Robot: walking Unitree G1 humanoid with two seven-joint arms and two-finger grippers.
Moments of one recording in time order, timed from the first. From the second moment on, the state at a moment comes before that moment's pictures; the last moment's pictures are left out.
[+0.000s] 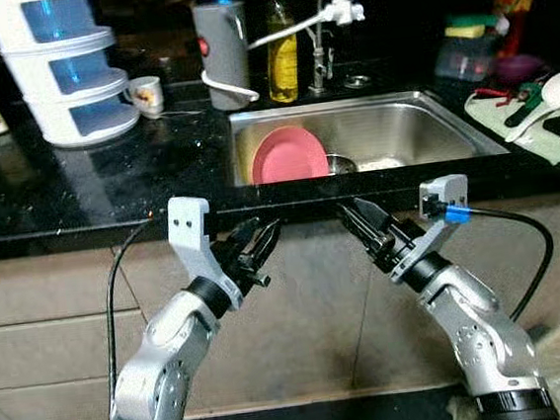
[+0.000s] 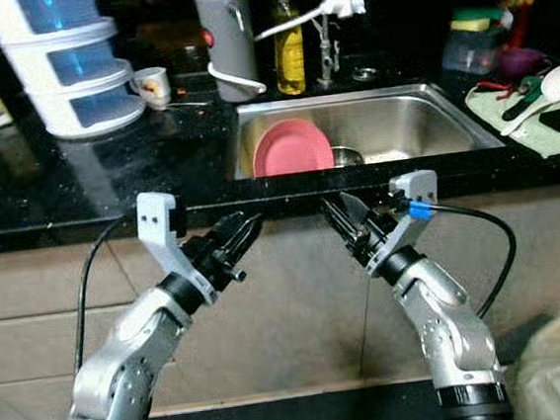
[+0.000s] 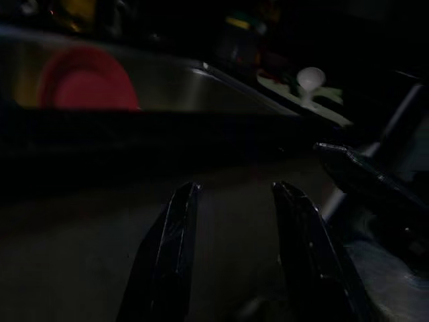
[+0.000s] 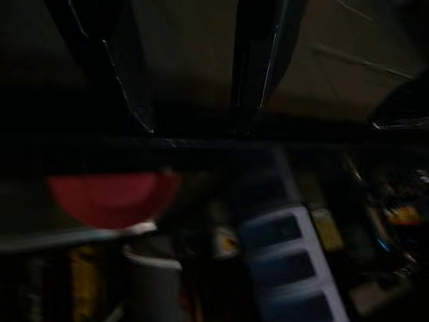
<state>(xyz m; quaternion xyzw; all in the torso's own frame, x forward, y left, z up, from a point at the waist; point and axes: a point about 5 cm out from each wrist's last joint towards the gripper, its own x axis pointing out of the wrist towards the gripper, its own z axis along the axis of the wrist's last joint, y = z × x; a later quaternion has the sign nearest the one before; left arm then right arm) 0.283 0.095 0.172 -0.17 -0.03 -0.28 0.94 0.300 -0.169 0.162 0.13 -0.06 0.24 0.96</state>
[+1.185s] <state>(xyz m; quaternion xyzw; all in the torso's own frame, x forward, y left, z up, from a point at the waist) 0.280 0.111 0.159 -0.12 -0.03 -0.25 0.96 0.301 -0.176 0.144 0.05 -0.02 0.21 0.98</state>
